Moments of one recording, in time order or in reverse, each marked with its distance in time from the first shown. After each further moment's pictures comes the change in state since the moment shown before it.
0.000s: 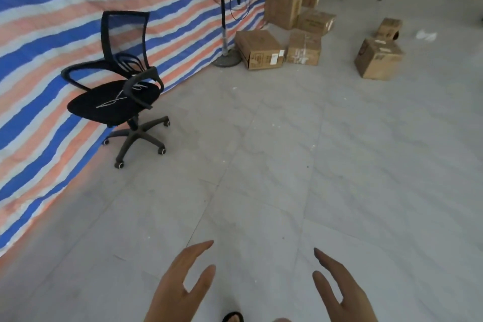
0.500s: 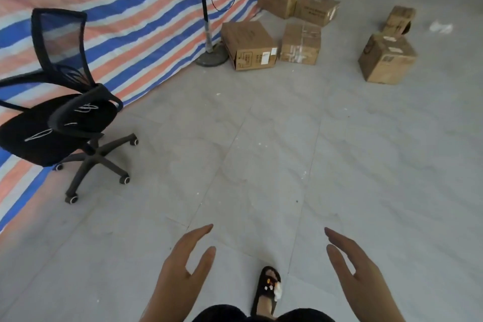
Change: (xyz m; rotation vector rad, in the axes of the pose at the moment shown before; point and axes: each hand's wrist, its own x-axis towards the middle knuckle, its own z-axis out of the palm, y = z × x) left_hand 0.372 0.057 0.144 -0.052 0.008 -0.103; right_hand 0.409 0.019 -0.078 -0.049 -0.106 0.121
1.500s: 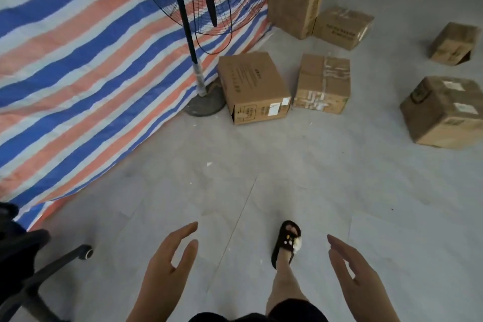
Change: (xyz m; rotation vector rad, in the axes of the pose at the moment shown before) left_hand 0.788 0.088 0.082 0.017 0.109 -0.138; right_hand 0.785 -0.161 -0.015 0.007 -0.034 0.143
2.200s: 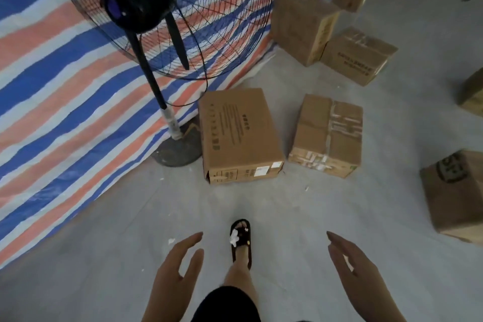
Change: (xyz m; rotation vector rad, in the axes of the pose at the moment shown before) left_hand 0.491 0.133 0.198 -0.036 0.002 -0.164; right_hand 0.560 -0.147 -0.085 -0.123 -0.089 -0.010
